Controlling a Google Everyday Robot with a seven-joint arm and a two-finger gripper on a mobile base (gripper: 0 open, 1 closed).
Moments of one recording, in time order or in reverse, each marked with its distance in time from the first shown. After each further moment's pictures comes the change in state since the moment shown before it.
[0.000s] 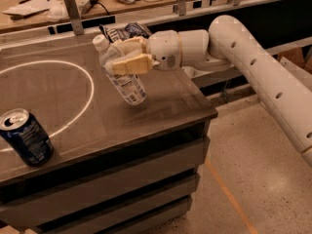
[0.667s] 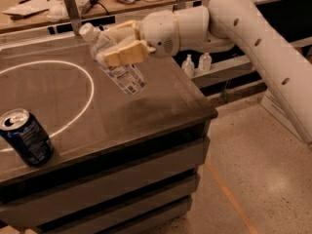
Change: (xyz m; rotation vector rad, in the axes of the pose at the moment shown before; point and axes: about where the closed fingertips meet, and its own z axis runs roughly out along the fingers) arm -0.037 0.018 0.011 -0.035 0.091 -0.080
